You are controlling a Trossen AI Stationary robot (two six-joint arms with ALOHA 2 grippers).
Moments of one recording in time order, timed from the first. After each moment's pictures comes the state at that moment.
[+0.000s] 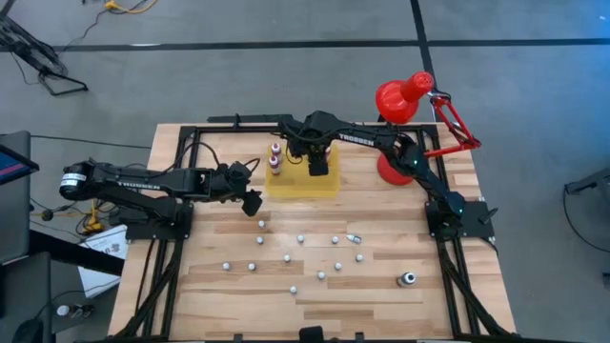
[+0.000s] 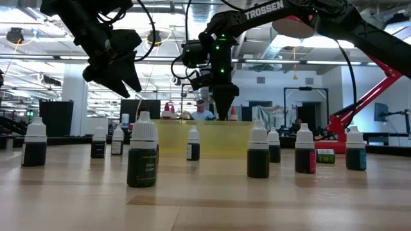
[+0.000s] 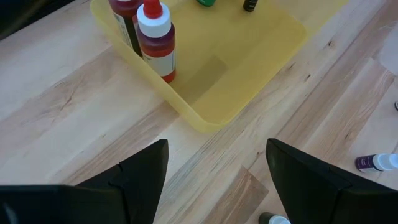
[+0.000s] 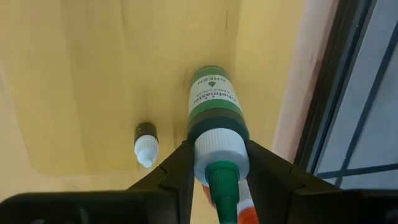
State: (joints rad) left arm 0.07 1.10 0.70 -0.49 -0.35 -0.63; right arm -0.36 2.38 2.24 -1.33 0.24 -0.51
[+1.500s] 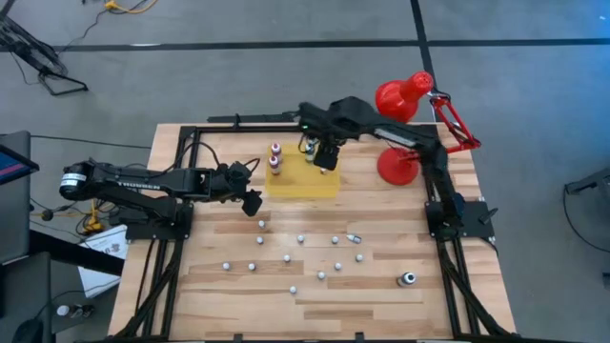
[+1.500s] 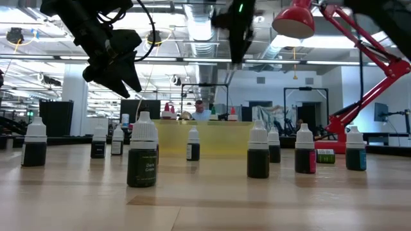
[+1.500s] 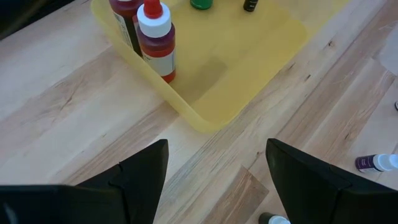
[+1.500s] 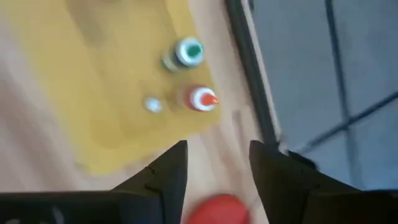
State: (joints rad) left arm 0.07 1.10 0.70 -0.49 -0.35 -0.63; right arm -0.26 2.08 2.33 -1.57 0.32 -0.02
